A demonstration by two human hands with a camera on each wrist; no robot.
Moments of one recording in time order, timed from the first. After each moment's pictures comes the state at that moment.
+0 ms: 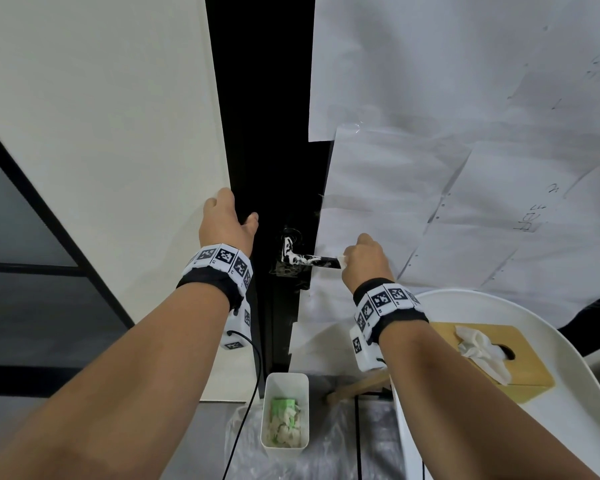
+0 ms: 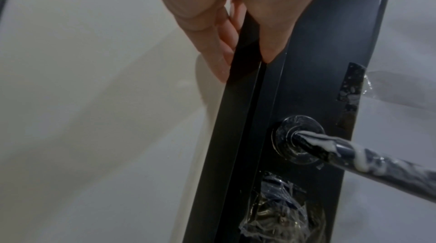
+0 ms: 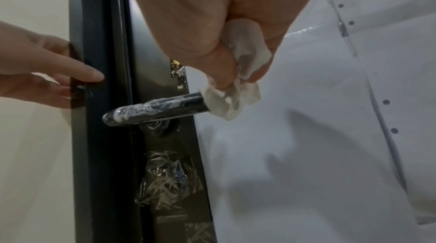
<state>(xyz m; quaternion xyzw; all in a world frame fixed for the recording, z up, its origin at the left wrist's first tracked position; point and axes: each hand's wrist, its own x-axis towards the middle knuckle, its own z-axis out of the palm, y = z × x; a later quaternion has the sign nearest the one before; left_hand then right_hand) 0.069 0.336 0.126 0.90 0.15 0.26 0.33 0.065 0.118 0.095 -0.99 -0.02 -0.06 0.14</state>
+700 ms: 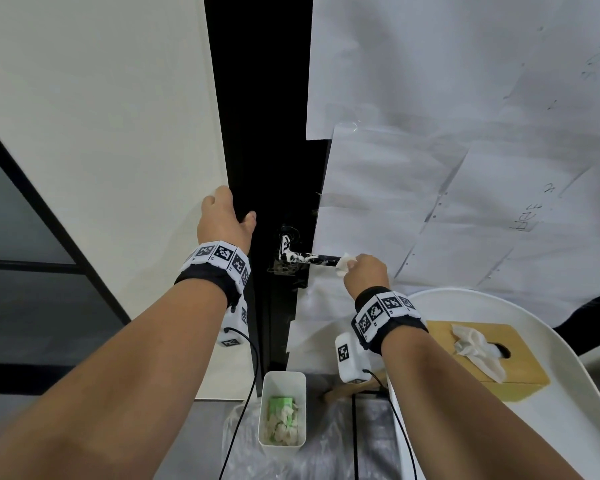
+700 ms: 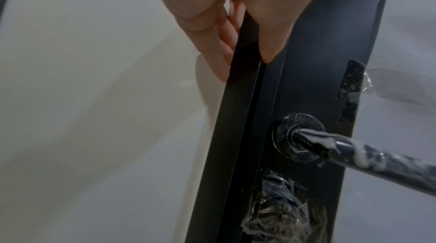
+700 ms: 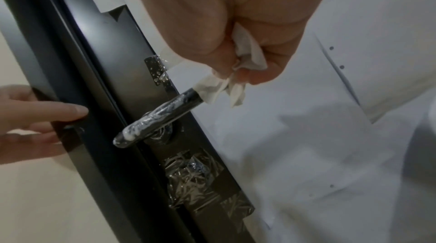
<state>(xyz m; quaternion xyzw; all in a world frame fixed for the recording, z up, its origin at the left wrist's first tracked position) 0.070 0.336 0.125 0.90 0.16 0.25 0.32 0.060 0.112 0.081 -0.96 0.11 0.01 0.27</state>
